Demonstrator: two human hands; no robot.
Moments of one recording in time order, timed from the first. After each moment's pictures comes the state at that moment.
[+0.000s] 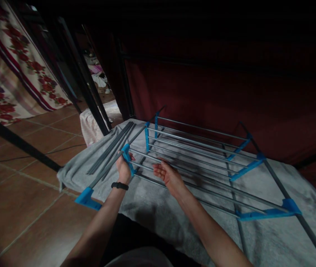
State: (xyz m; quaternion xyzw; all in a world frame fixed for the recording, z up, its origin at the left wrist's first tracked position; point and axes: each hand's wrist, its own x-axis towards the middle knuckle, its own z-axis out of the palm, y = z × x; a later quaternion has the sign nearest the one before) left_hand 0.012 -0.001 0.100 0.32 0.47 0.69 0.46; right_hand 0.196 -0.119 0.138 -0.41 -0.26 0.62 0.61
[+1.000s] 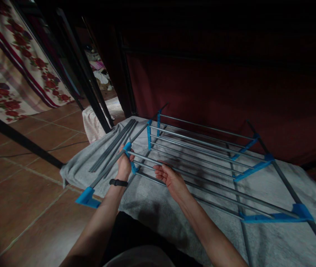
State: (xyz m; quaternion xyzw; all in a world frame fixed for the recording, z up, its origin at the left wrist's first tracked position) left_hand 0.010 0.012 0.108 0.37 0.40 0.69 0.49; right_hand 0.191 -0.133 0.143 -0.41 -0.25 0.63 0.61
